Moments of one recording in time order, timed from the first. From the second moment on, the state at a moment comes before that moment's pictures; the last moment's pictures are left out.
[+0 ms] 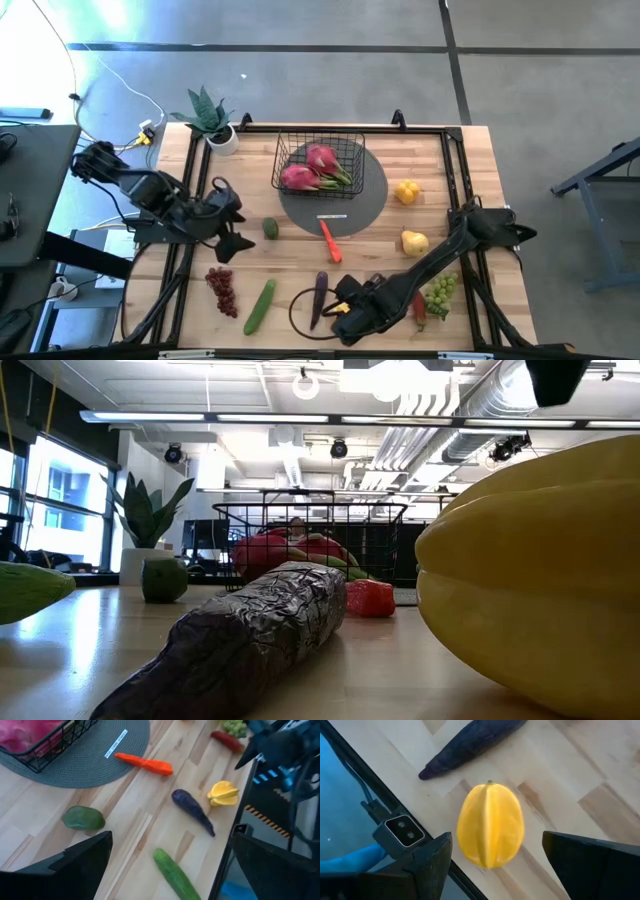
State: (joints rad) left arm -0.39 1.11 1.30 -1.11 -0.30 -1.02; right arm 0.64 2.12 1.95 -1.15 0.13 1.37
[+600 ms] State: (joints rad) left arm -0.39 1.06 1.30 -1.11 -0.31 -1.00; right arm 0.64 2.22 1.95 -1.10 0.05 1.41
